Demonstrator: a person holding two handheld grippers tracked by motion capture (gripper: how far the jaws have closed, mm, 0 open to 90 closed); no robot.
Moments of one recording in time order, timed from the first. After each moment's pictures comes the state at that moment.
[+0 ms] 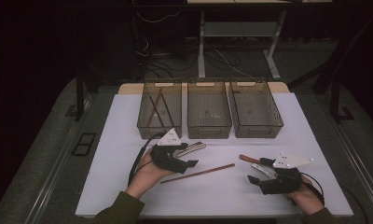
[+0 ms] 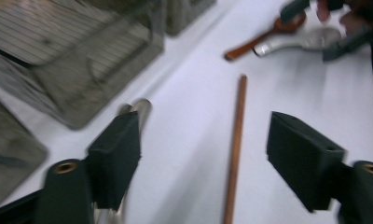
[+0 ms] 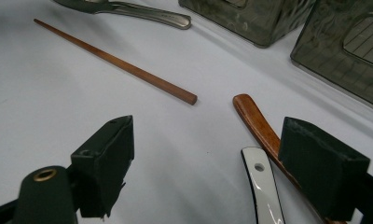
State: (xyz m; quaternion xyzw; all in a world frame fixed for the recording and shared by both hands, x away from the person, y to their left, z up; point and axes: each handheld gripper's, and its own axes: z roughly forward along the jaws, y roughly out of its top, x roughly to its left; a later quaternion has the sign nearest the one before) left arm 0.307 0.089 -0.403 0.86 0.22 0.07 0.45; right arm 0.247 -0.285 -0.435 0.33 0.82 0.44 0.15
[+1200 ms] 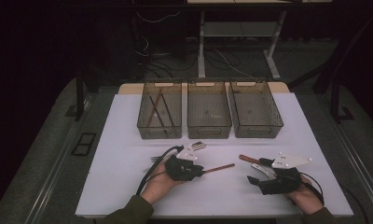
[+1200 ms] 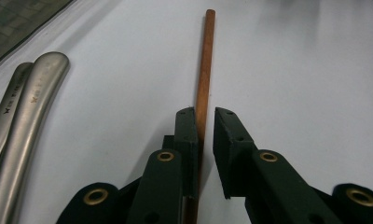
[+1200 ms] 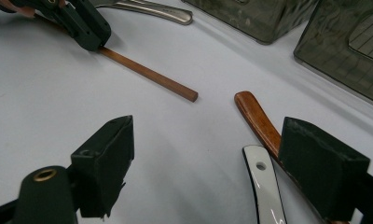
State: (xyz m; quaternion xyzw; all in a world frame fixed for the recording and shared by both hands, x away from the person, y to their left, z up) left arm 0.300 0.054 -0.446 0.90 0.18 0.02 0.39; right arm 0.247 -0.284 -0.437 0.33 0.83 0.43 0.14
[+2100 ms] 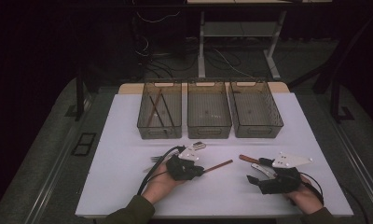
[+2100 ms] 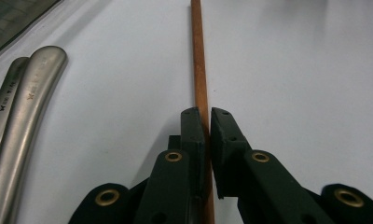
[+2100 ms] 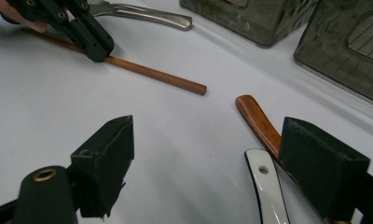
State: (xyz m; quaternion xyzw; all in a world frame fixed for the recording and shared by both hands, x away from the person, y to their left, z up) left arm 0.302 0.052 -0.448 0.91 0.18 0.02 0.38; right arm 0.248 -0.284 -0.437 0.34 0.82 0.44 0.14
